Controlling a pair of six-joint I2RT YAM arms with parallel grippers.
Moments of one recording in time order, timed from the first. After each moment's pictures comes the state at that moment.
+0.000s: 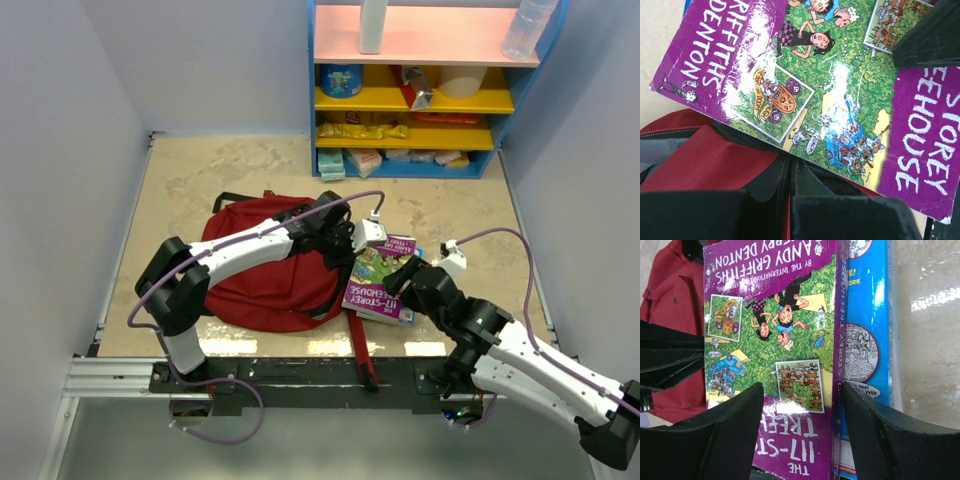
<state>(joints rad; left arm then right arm) -0.85 1.76 1.31 -0.43 0.41 0.40 0.85 0.65 0.50 -0.59 0.48 1.15</state>
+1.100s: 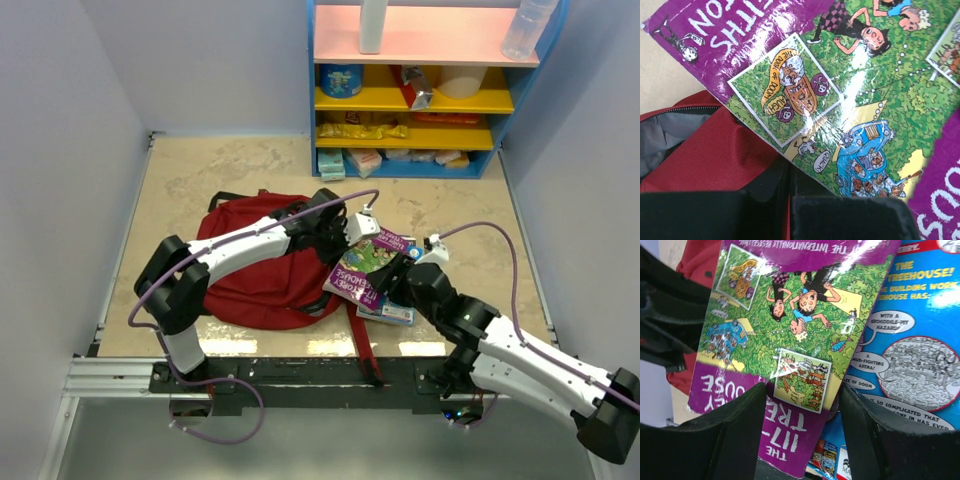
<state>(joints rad) -0.83 1.76 1.30 -0.43 0.26 0.40 0.84 0.71 0.44 -0.30 0.35 1.08</state>
